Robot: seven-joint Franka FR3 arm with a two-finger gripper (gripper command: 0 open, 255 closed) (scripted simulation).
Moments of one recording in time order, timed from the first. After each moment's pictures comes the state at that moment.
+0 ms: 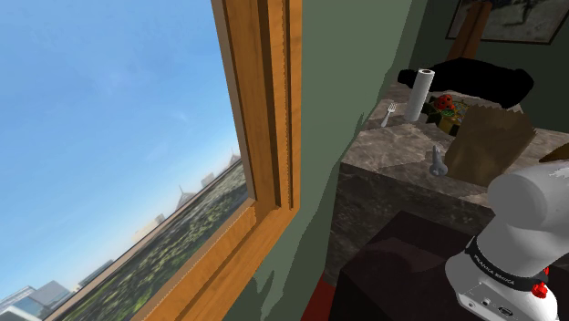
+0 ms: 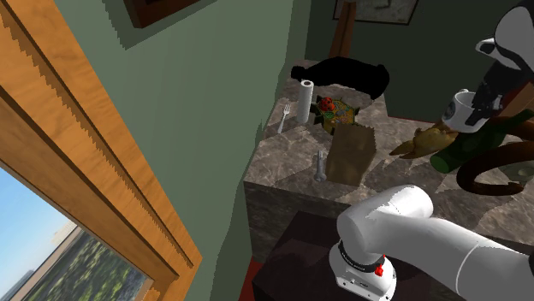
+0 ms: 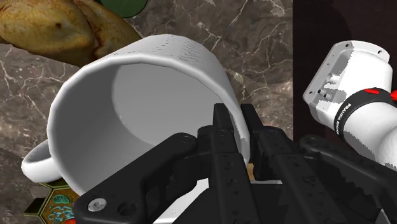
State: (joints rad) arm -0.55 -1.03 -0.69 -2.13 -0.64 1.32 -1.32
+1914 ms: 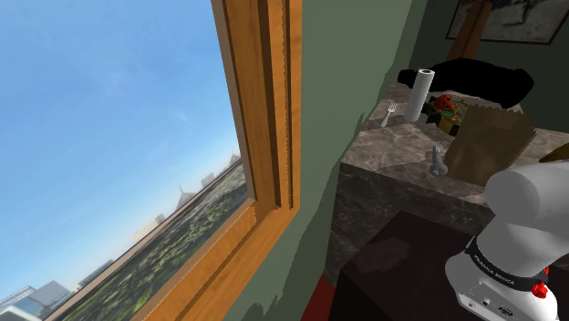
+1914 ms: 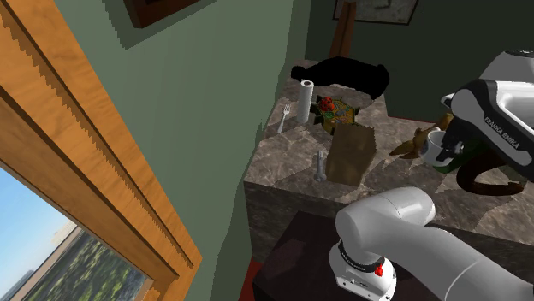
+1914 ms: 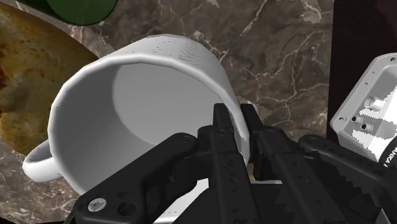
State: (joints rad) arm -0.63 -1.17 -0.89 -2.51 -0.83 1.58 -1.26
